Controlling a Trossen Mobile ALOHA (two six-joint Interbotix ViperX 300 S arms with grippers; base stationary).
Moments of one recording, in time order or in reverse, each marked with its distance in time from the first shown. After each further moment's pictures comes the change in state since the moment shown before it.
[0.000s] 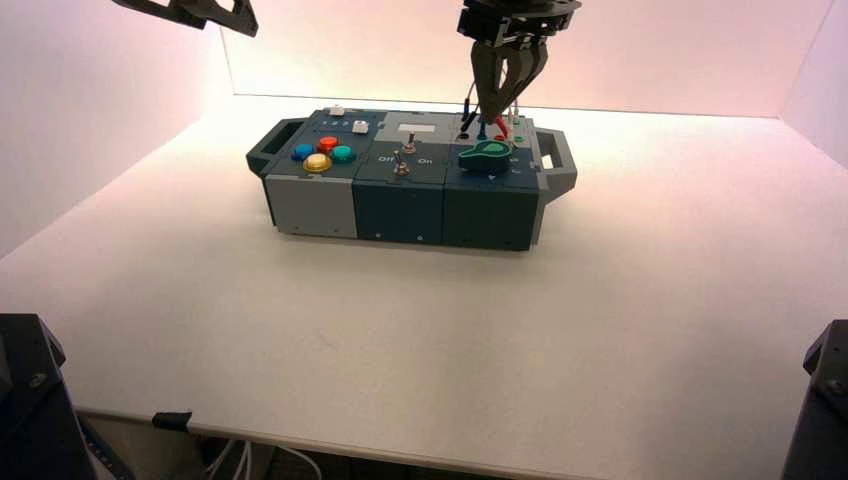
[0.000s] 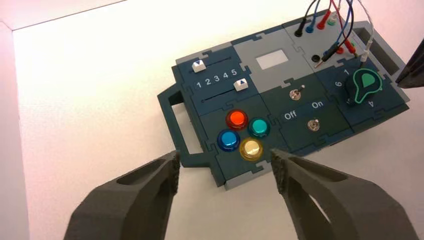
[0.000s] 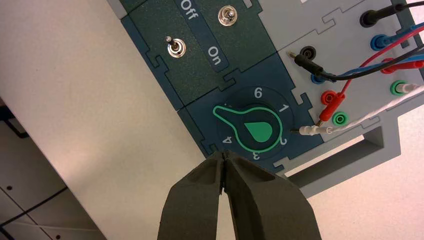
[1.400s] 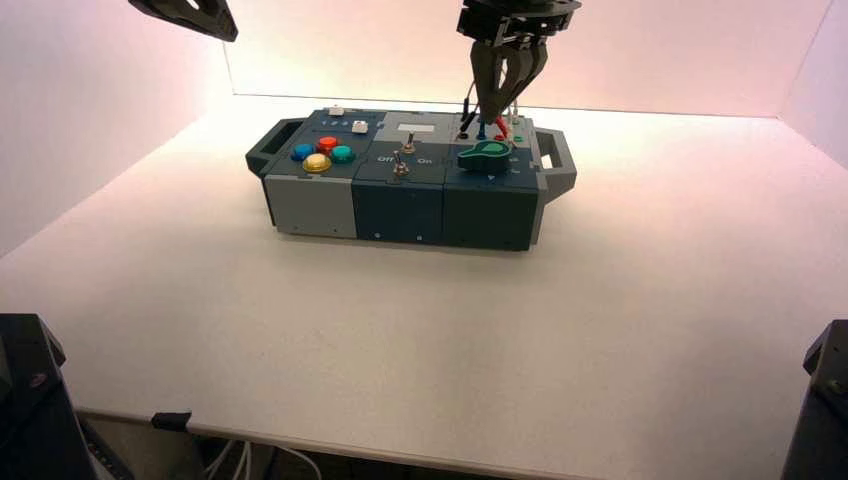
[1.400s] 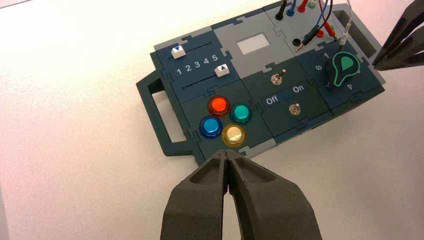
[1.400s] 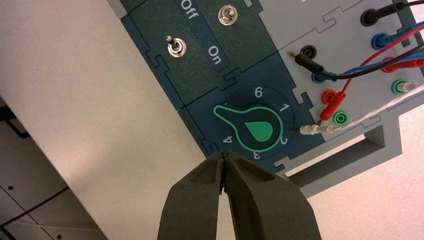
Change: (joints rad) left arm 0.000 -0.005 -0.011 0.000 0.100 0.002; right arm 0.000 -0.002 0.002 0.002 0.000 0.000
